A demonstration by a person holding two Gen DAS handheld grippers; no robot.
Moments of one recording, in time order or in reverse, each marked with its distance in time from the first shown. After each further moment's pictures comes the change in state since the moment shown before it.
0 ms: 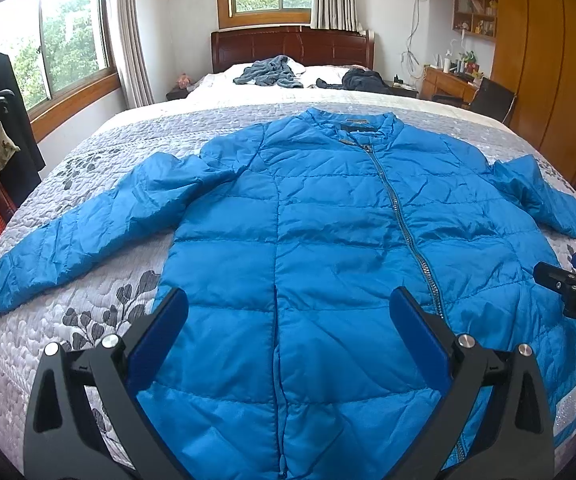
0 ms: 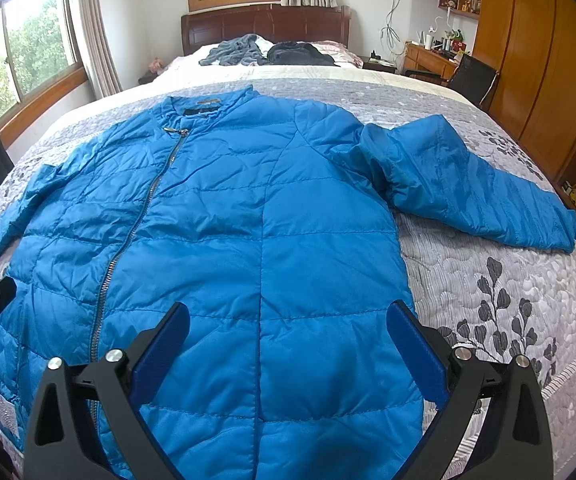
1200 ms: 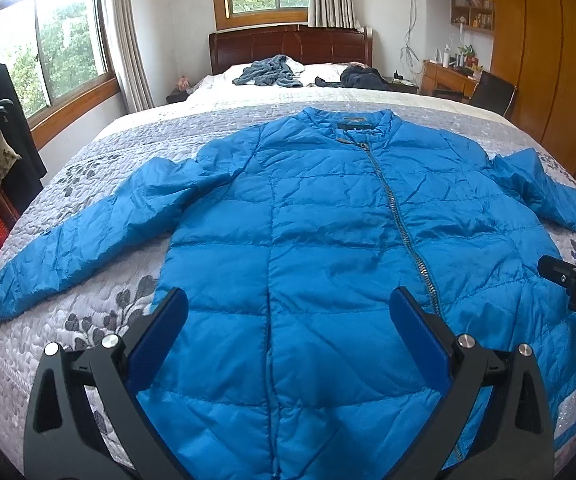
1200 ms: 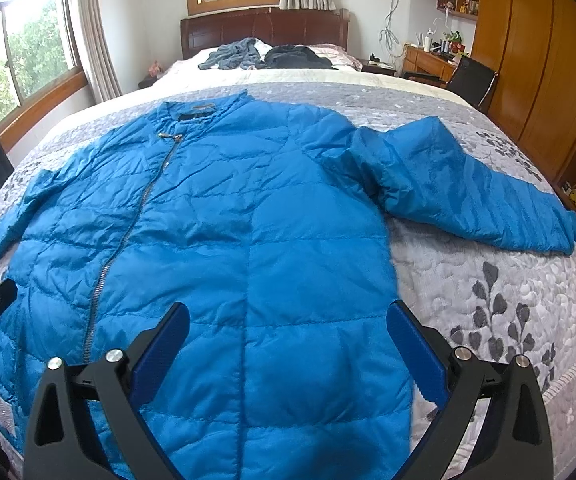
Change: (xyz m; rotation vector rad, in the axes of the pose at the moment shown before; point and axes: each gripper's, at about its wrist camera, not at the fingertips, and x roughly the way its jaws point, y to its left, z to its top) left arm 0.004 -0.013 0.007 0.027 0.014 0.007; right arm 0.000 -0.010 0.005 0.007 -0.015 -0.004
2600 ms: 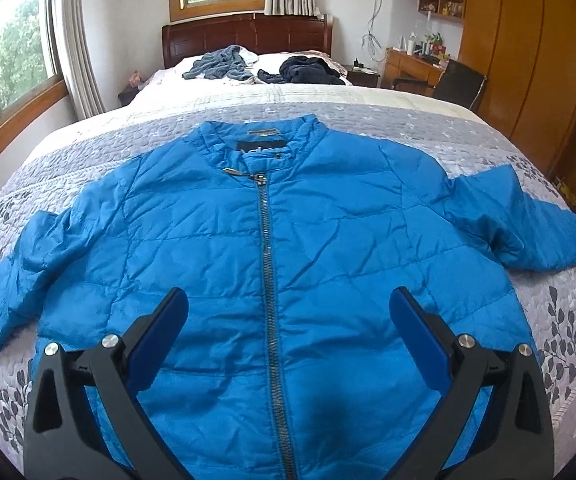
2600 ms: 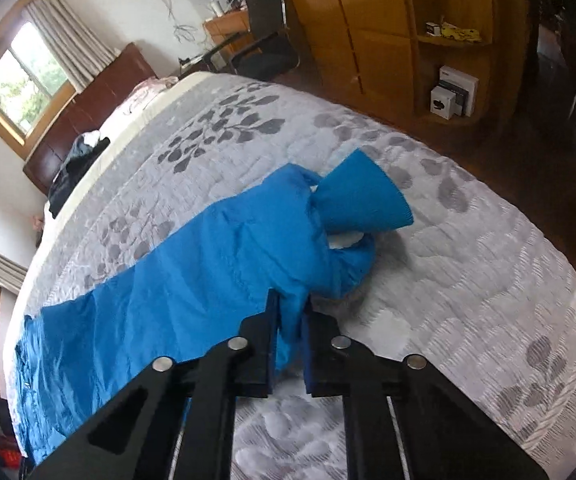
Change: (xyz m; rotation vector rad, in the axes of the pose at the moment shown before) left arm 0.072 -0.099 0.073 0.037 0.050 -0.120; right arm 0.067 -0.432 0.037 0.733 0.048 -0.088
